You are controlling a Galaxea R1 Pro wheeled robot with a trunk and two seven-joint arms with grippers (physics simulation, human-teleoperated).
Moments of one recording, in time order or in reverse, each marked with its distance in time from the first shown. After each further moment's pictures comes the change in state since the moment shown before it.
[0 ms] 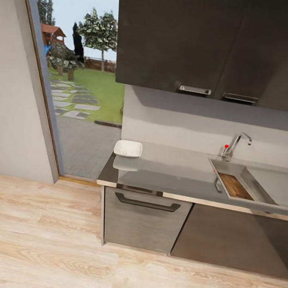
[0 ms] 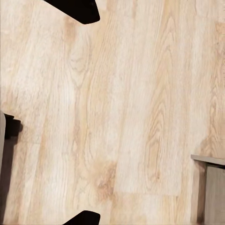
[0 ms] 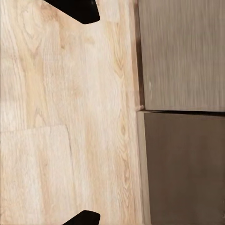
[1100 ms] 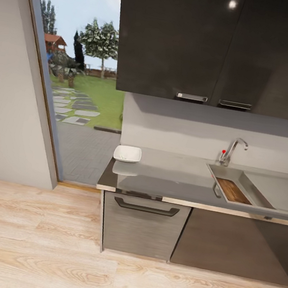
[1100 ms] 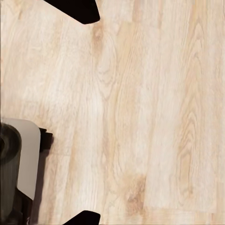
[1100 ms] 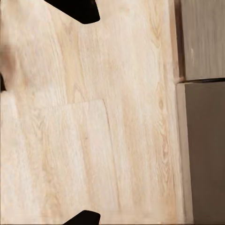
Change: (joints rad) left arm 0.001 0.011 -0.001 0.127 0.002 0.025 0.002; right arm 0.003 -0.031 -0.003 0.019 -0.003 0.206 -0.084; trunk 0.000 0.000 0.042
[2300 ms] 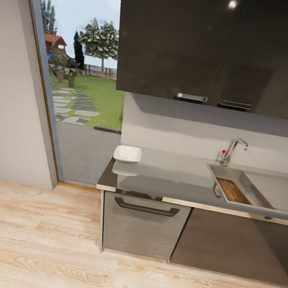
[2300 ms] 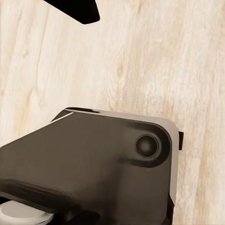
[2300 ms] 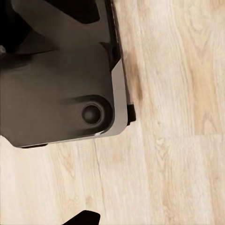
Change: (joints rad) left arm 0.179 0.013 0.004 0.002 0.075 0.268 -0.089; right arm 0.033 0.096 0.009 -0.016 0.002 0.514 -0.003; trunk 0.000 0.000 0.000
